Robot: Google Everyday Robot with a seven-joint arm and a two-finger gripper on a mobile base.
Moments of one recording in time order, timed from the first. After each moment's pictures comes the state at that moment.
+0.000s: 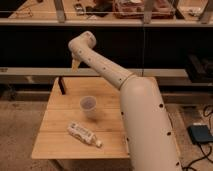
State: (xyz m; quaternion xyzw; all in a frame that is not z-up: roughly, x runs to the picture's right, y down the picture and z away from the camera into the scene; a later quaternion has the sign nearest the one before) arm -0.161 -0.208 0.891 0.14 -0.03 -0.97 0.19
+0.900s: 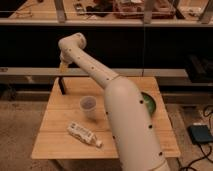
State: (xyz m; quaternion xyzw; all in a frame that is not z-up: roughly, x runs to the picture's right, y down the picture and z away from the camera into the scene) arm -0.253 -0.180 0.898 0.20 -0.11 -0.95 0.20
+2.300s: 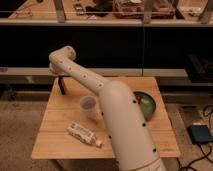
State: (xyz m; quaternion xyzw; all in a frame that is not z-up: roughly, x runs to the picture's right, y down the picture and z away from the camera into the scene) arm -0.328 -0.114 0.907 0.25 -0.12 -0.95 0.10
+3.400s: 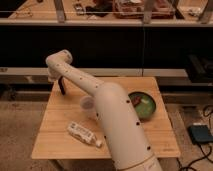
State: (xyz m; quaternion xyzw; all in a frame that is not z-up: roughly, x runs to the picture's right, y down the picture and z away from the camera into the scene) arm -0.343 -0.080 0.923 0.25 -0.15 -0.96 0.05
